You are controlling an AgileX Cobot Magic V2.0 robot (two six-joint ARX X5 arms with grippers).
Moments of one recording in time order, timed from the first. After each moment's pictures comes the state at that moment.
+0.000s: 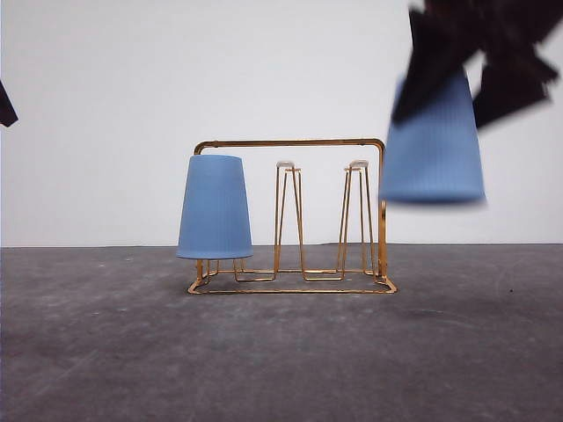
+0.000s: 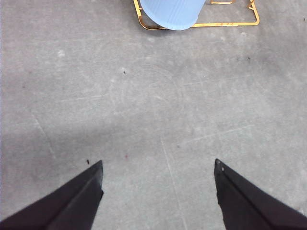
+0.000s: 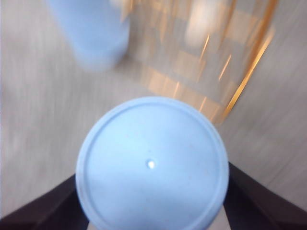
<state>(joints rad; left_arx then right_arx) -0.39 0.71 0.72 -0.80 0.15 -0.26 0.38 1.22 1.09 -0.57 -0.26 0.03</state>
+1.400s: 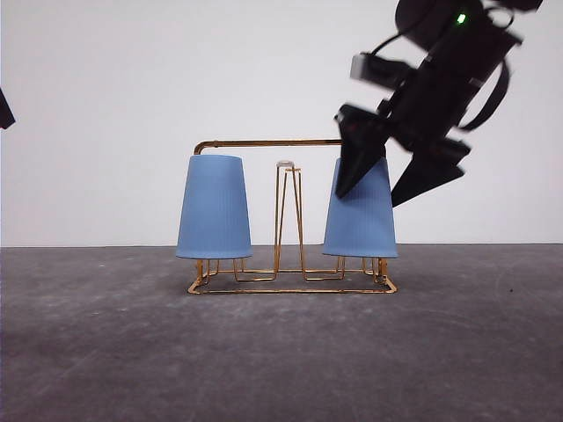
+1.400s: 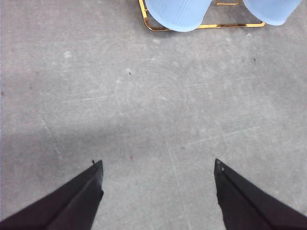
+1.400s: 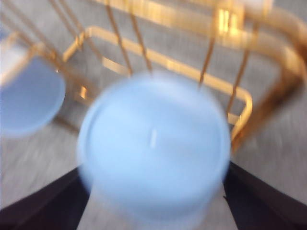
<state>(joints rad) -0.39 0.71 0.72 -0.80 0.13 -0.26 0.38 1.62 1.19 -0.41 -0.23 0.03</state>
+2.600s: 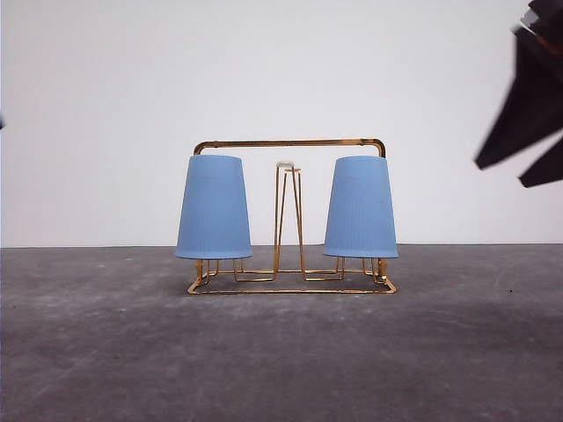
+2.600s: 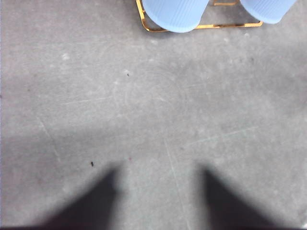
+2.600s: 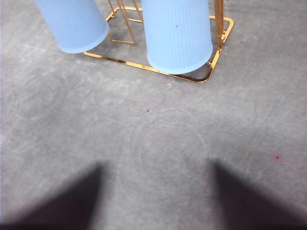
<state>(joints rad) -0.40 0.71 0.72 -0.77 0.13 -0.24 0.38 0.76 0.48 -0.31 -0.23 0.19</state>
